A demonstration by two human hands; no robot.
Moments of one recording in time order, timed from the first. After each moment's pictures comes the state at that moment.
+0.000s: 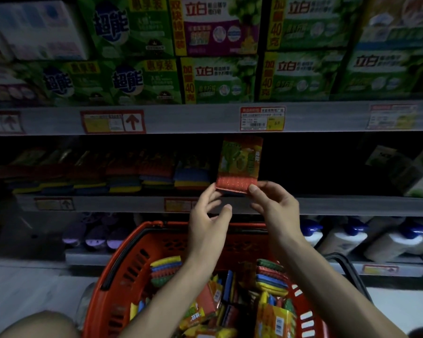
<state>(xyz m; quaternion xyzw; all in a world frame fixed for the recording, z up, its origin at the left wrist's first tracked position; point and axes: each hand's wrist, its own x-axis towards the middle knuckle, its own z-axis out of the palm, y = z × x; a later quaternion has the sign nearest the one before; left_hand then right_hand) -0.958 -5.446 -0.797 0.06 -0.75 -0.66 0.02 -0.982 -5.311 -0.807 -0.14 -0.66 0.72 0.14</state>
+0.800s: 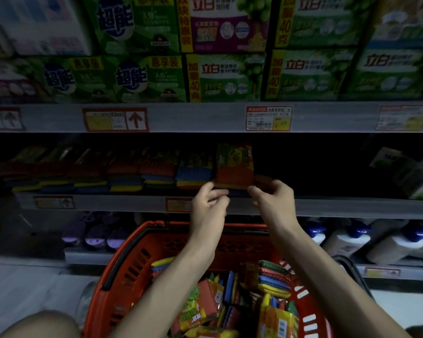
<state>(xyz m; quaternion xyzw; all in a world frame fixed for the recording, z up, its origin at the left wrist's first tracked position) -0.982 -5.446 -0.788 0.11 -0.71 -0.69 -0.03 -1.008 -5.316 -0.810 -0.13 -0.75 0.64 0.13</state>
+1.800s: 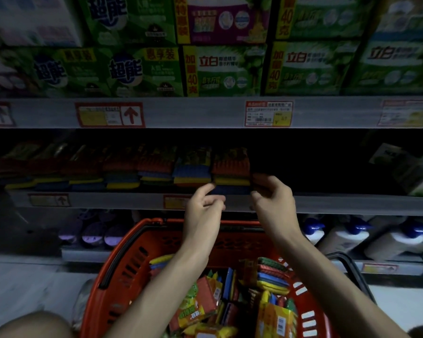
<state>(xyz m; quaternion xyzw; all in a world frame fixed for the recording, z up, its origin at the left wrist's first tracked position) -0.980 -5.456 -0.803 0.10 -0.74 -0.67 -0.02 -0.994 -5.313 -0.810 -0.09 -0.83 0.54 0.14</state>
